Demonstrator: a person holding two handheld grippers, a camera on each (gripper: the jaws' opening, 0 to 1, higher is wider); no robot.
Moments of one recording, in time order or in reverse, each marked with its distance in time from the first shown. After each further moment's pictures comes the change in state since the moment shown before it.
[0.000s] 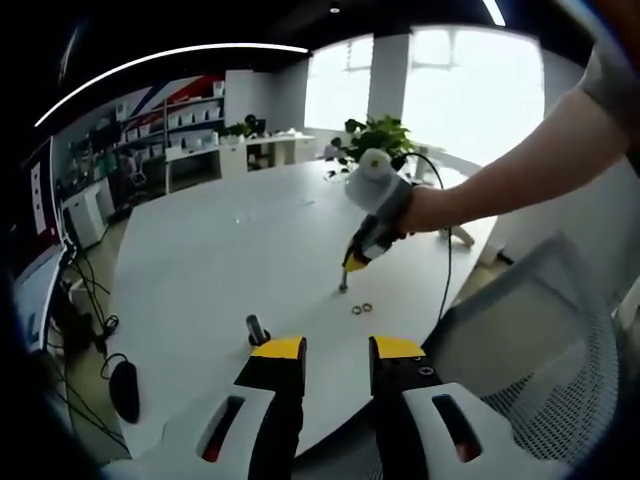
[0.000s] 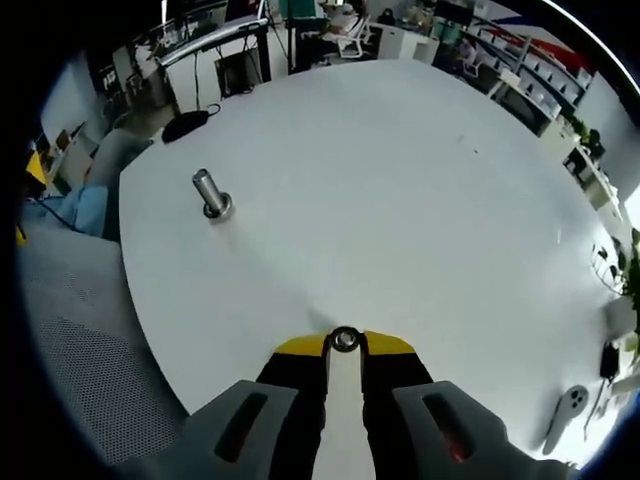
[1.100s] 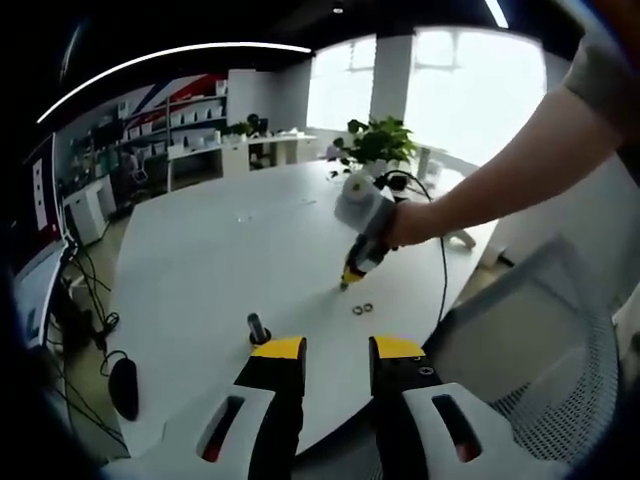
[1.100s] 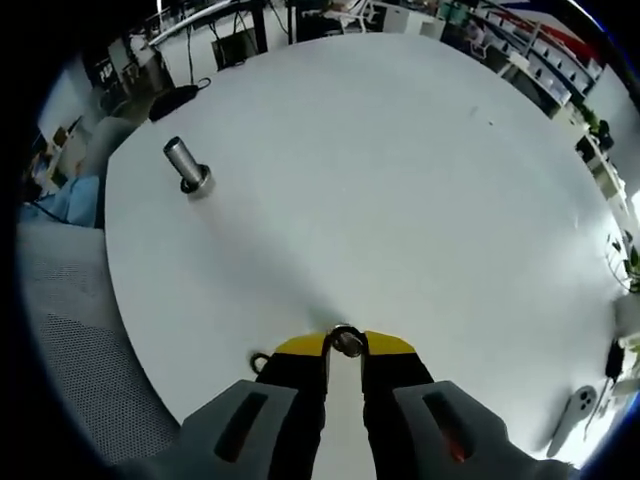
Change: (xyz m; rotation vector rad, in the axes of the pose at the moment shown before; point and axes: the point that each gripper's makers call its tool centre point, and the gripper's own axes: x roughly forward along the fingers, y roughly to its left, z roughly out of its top) left arm -0.001 0.002 -0.001 -0.014 -0.003 0.006; right arm 0.039 -0.005 -0.019 0.003 0.101 0.026
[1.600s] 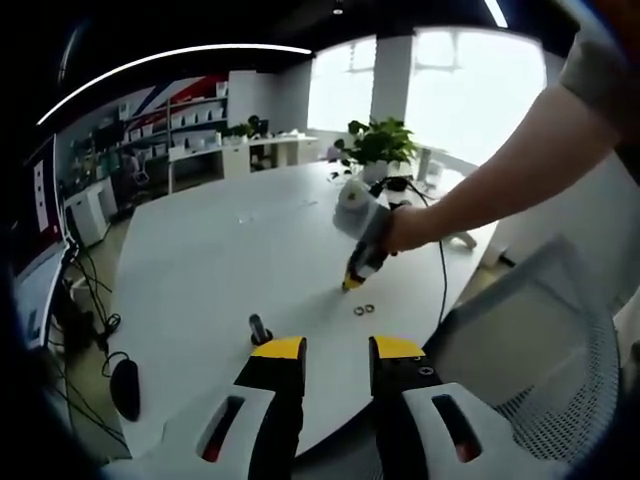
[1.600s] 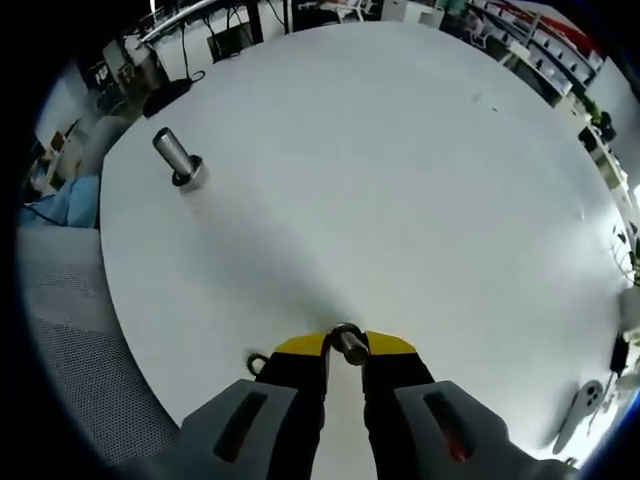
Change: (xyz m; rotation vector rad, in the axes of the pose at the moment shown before) left arm 0.000 0.001 0.000 0.004 -0.003 0.005; right arm 0.007 -0.001 -0.005 0.021 0.032 0.007
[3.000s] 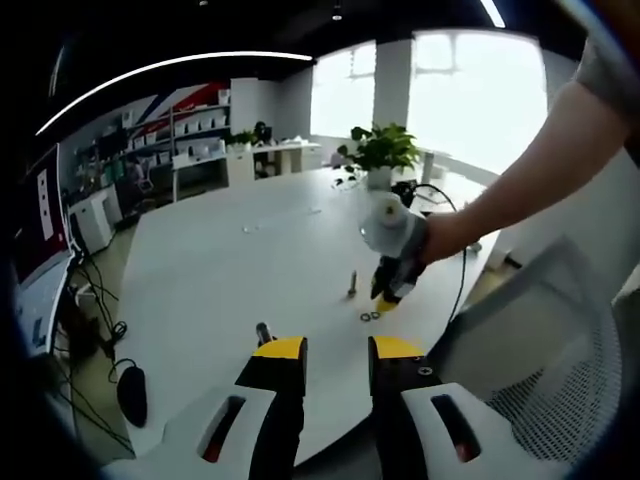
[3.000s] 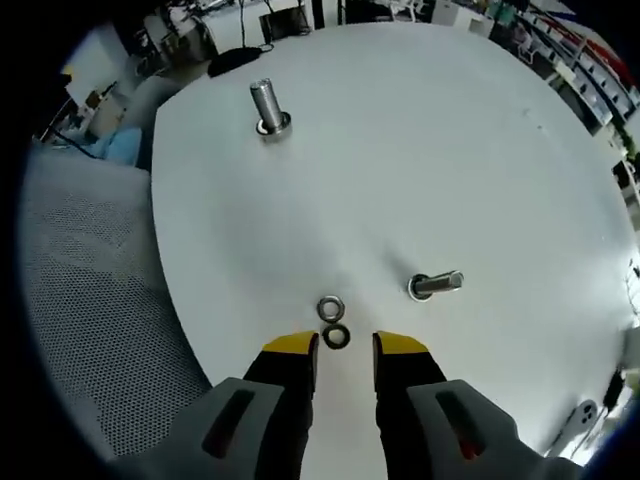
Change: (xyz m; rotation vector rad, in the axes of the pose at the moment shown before) left arm -0.001 0.004 0.006 0.028 -0.016 0.032; right arm -0.019 0.054 -0.042 -0.212 0.053 0.133
